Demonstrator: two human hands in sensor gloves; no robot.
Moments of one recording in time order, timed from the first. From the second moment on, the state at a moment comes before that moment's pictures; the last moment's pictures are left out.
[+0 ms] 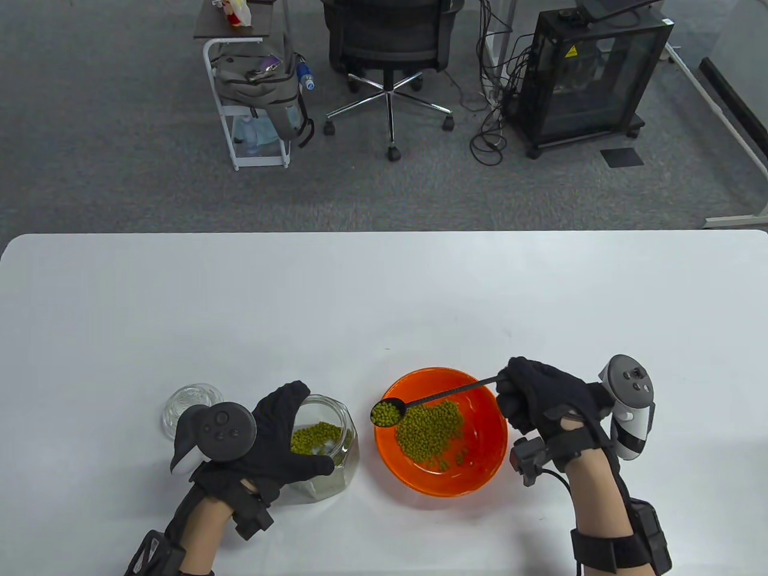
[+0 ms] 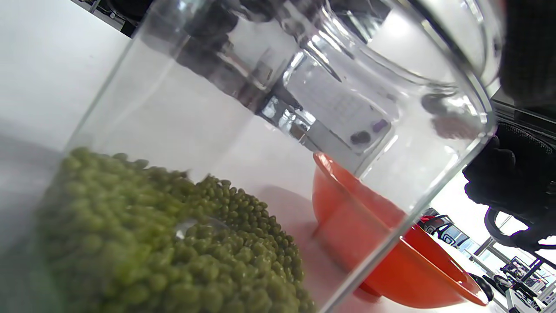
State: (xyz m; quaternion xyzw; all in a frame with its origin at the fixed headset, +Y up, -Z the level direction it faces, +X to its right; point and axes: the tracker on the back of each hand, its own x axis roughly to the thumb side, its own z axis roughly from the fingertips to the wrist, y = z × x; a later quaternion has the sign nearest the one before) left_hand -0.224 -0.699 -0.284 -0.06 -0.28 0.33 0.90; right_hand 0.239 -0.670 -0.312 -0.03 0.05 0.72 0.69
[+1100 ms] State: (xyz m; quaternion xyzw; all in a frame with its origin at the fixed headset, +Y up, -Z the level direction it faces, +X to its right) left_hand -0.224 -0.700 -0.283 -0.06 -0.28 0.32 0.90; right_hand 0.288 -0.697 -0.304 -0.05 0.02 0.77 0.64
